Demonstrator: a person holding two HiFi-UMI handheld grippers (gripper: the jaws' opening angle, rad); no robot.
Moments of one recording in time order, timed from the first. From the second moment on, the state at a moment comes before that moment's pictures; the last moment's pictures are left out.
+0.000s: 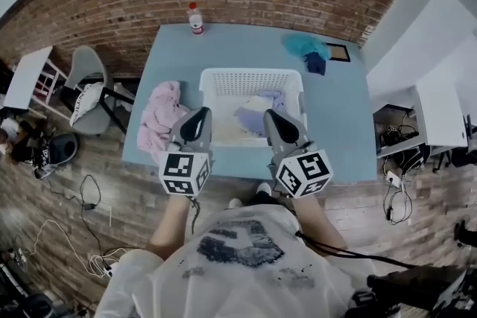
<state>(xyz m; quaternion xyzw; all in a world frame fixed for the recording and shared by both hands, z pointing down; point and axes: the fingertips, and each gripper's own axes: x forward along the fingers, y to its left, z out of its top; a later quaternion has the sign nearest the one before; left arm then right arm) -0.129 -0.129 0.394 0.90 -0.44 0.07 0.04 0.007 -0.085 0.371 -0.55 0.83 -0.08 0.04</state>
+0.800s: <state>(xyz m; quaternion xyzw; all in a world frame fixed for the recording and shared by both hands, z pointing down) -0.096 -0.126 0.403 0.91 -0.40 0.07 0.04 0.023 -0.088 0.378 -0.56 0.82 -0.08 0.03</state>
